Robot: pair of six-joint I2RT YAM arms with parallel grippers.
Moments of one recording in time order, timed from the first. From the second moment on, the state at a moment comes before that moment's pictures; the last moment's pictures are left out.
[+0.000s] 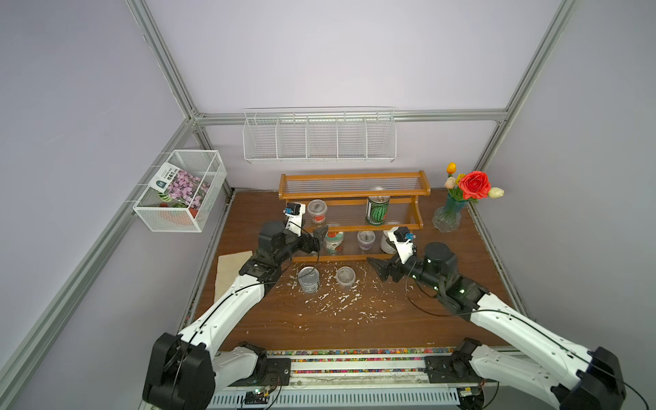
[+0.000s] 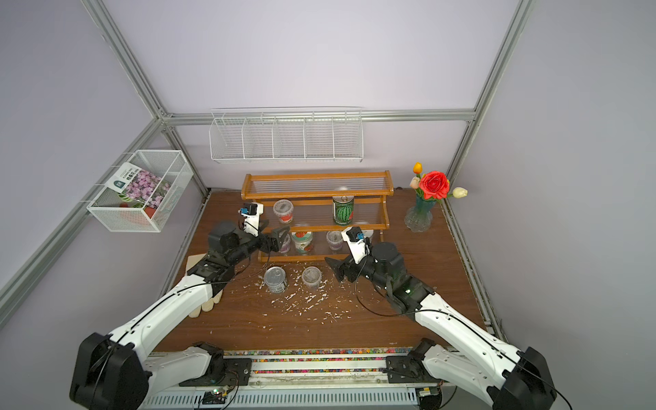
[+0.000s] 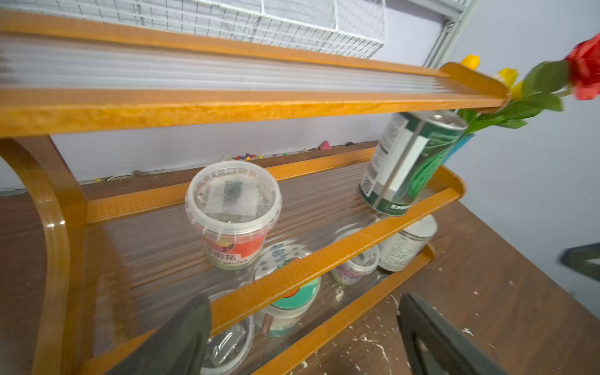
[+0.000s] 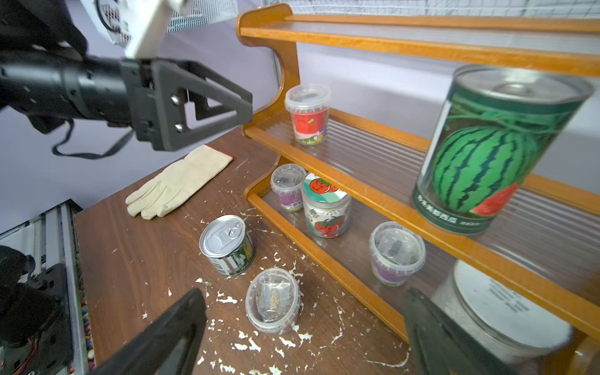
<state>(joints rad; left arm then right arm) -0.41 1.23 0.77 0.18 0.23 -0.16 0.66 0.96 0.71 -0.03 -0.15 0.05</state>
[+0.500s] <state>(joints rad) -0.44 1.49 0.89 0.34 0.05 -0.16 0.54 0.87 0.80 -0.20 -0.11 -0.02</state>
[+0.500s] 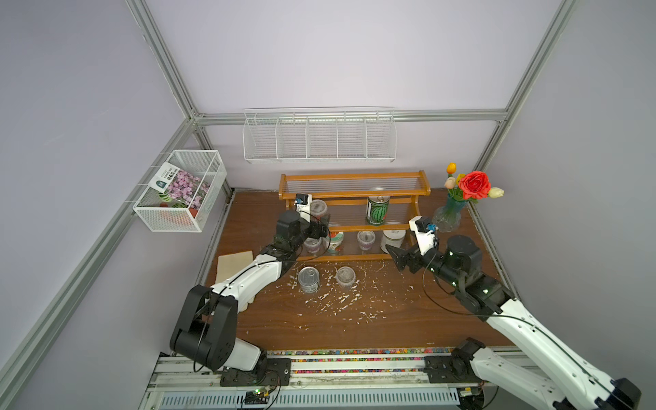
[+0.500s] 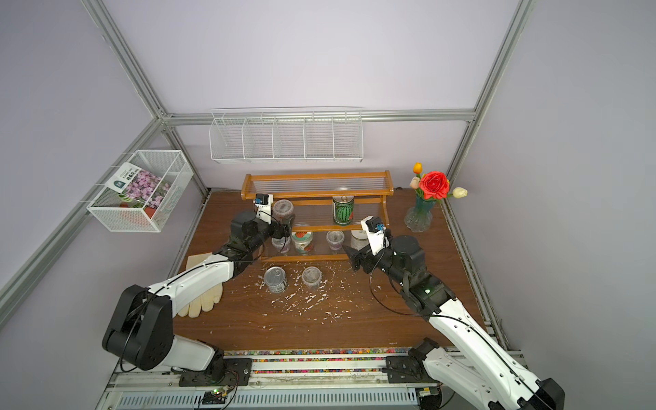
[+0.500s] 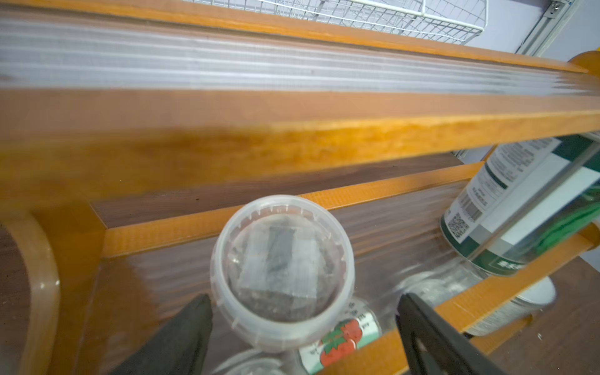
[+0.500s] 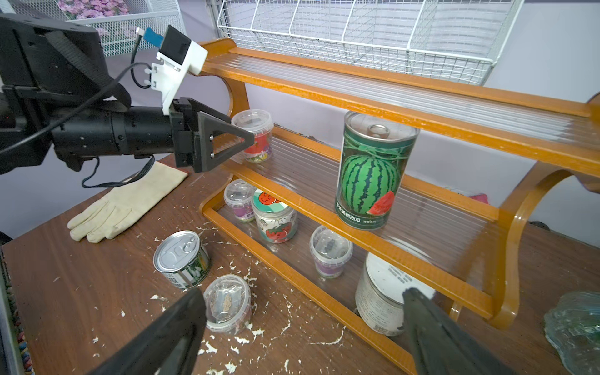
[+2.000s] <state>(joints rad) -0.44 1.38 0.91 0.27 0.09 -0.15 0.48 0.83 0.82 -0.24 -0.15 -0.03</state>
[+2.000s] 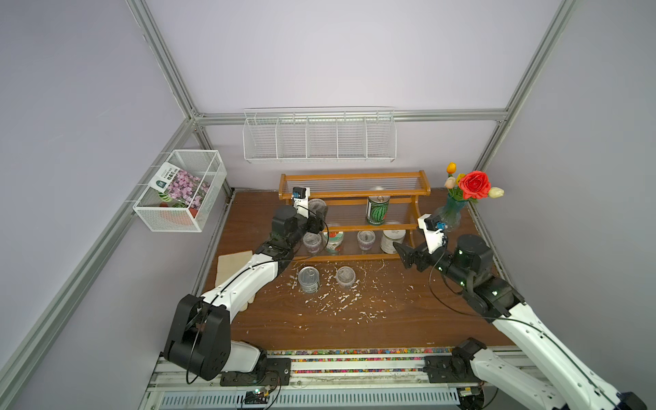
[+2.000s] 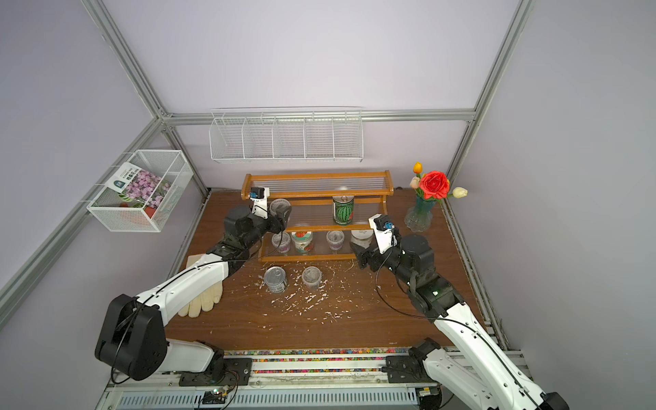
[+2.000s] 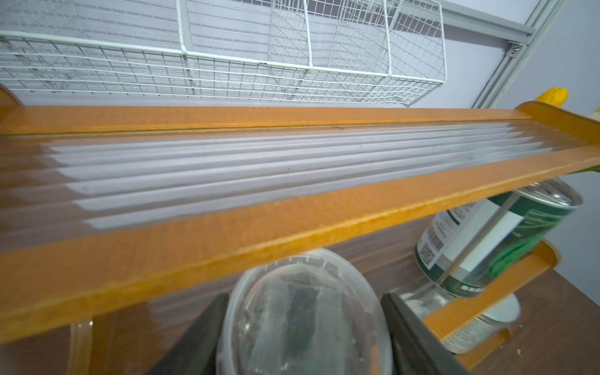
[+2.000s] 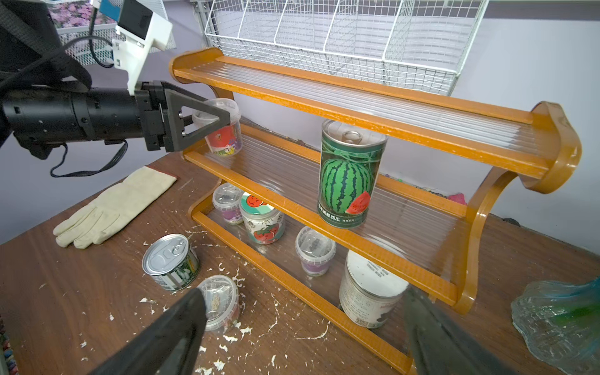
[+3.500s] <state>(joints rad) -1.16 1.85 0.89 0.49 -0.32 -0.43 0.25 0.79 0.88 -0.47 -0.20 -0.03</state>
